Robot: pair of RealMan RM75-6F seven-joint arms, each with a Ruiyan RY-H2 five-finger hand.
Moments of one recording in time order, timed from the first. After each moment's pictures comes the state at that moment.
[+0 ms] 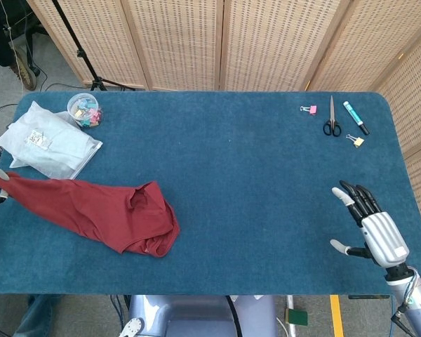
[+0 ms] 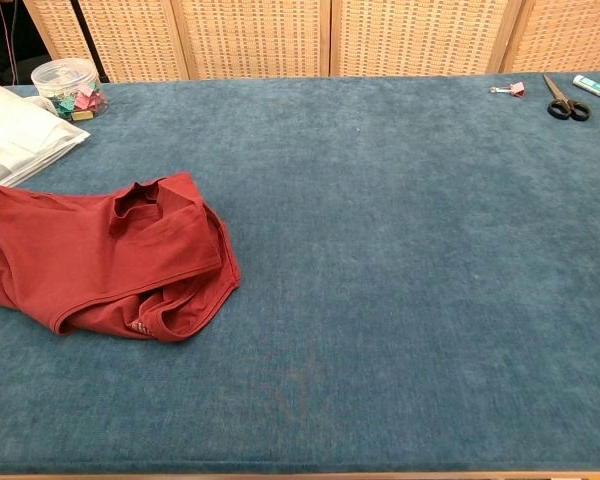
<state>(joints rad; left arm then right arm) -0.35 -1.65 -0.13 -0.30 1.42 1.35 -0.92 0.25 -1.07 0.02 -1.57 -1.70 1.49 0.38</state>
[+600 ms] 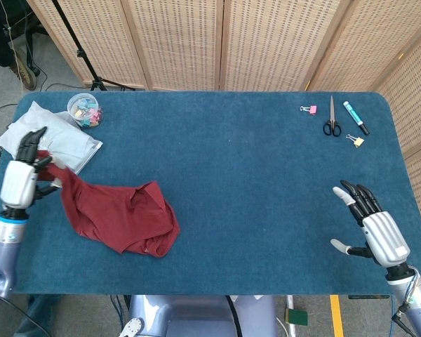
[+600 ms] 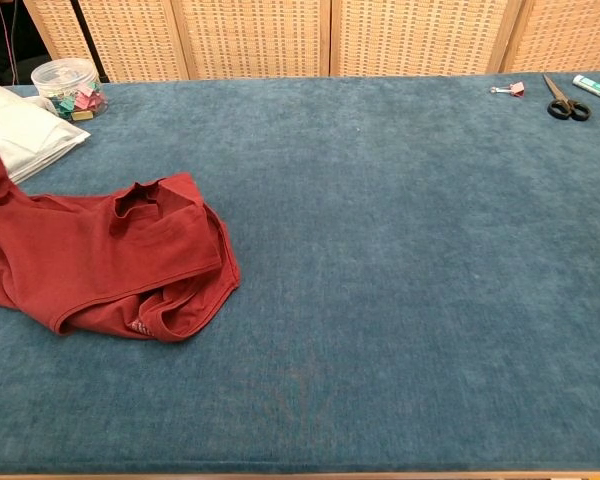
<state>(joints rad) -0.49 -1.64 -0.13 -0.62 1.53 1.59 -0.70 0.25 -1.06 0.02 -1.57 -1.69 1.49 0.39</state>
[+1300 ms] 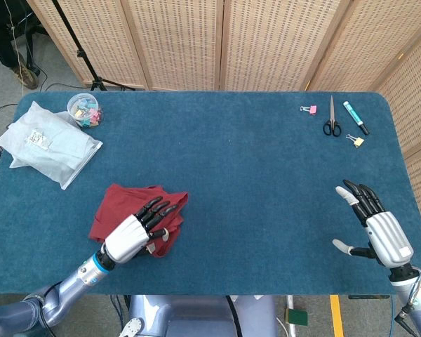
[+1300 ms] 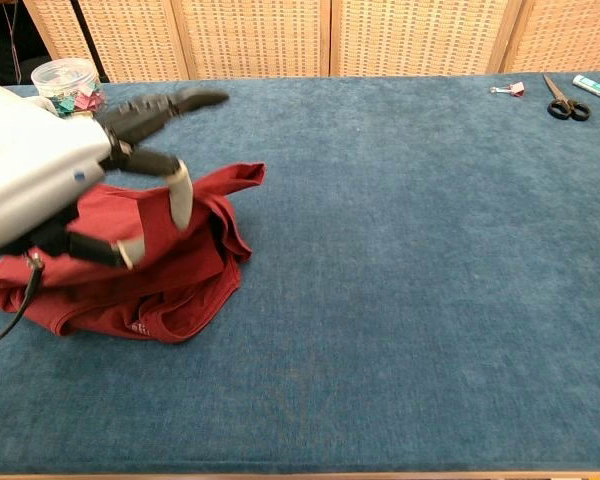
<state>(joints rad) -0.58 -1.73 0.13 -1.03 1.89 1.59 -0.21 0.25 -1.05 0.02 -1.57 -1.70 1.50 0.43</state>
